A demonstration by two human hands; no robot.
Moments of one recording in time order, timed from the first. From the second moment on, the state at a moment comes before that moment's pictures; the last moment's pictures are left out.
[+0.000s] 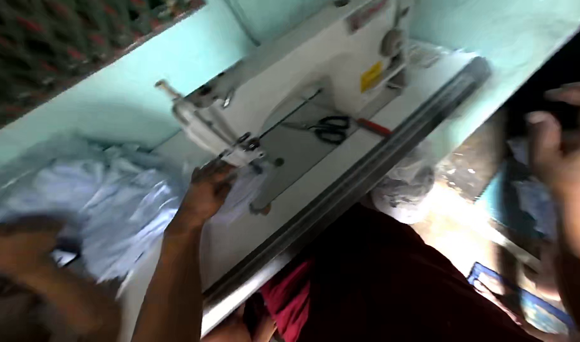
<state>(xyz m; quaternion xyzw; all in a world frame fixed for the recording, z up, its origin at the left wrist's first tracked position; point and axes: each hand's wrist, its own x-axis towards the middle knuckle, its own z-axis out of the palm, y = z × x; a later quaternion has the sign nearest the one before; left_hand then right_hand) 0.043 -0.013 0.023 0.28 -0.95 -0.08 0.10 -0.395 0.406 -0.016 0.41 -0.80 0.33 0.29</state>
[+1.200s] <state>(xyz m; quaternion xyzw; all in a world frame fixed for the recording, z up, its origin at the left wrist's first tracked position) 0.032 0.073 0.002 0.38 -0.91 -0.13 0.03 -0.158 0.143 -0.016 0.82 -0.54 0.16 -0.08</state>
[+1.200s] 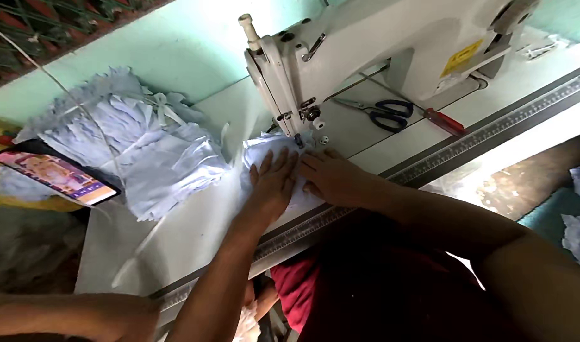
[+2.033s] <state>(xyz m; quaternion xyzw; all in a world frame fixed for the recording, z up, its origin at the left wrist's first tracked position) 0.018 0.076 -0.014 0.37 -0.91 -0.08 0.14 -0.178 0.152 -0.028 0.82 -0.55 0.18 -0.04</state>
